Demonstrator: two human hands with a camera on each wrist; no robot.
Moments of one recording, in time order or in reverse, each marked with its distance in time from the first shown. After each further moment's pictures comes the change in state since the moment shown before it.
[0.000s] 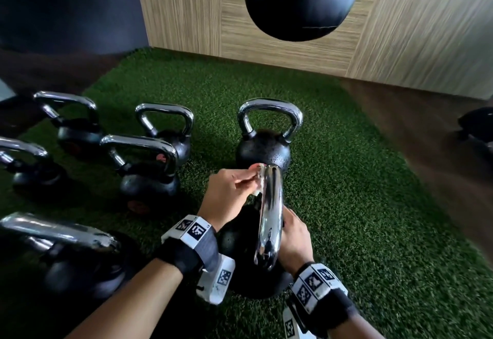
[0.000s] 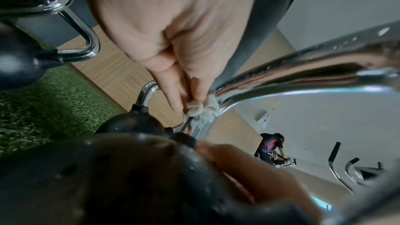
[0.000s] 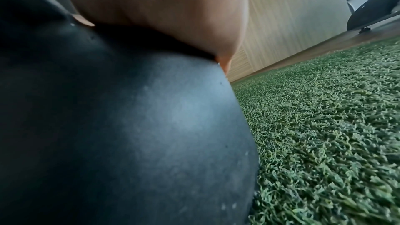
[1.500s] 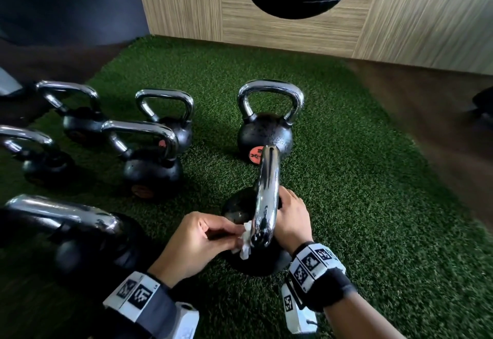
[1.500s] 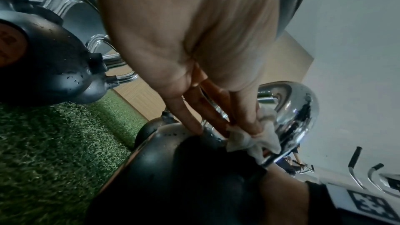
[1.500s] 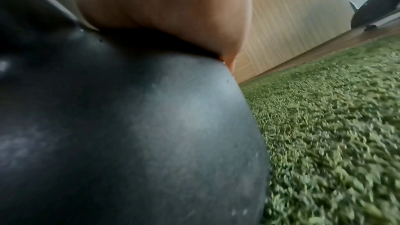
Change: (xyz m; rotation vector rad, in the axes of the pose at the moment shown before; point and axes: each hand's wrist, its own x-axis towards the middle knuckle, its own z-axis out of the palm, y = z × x) left_hand -0.115 -0.013 -0.032 -0.223 -0.283 -0.198; right_hand -0.002 -0.003 0.001 -0.118 -0.025 -0.010
